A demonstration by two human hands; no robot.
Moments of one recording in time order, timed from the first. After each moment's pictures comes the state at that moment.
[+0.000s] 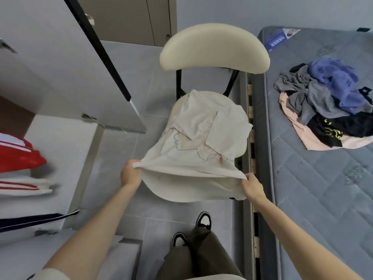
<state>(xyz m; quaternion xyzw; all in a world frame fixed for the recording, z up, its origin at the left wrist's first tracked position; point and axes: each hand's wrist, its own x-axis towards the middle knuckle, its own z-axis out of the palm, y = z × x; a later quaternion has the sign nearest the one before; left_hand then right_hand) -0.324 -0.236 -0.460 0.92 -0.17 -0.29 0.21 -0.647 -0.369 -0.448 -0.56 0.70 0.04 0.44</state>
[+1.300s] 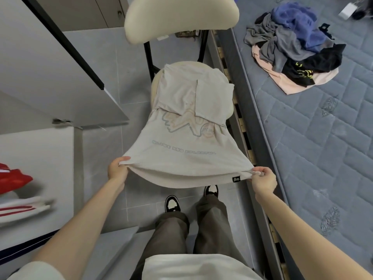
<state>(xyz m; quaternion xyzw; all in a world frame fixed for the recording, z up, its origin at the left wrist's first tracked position) -0.268 -0.180 -0.497 0.82 -0.07 -0.42 0.37 -0.666 -0.227 -0.480 -0.29 0.87 -0.22 0.34</state>
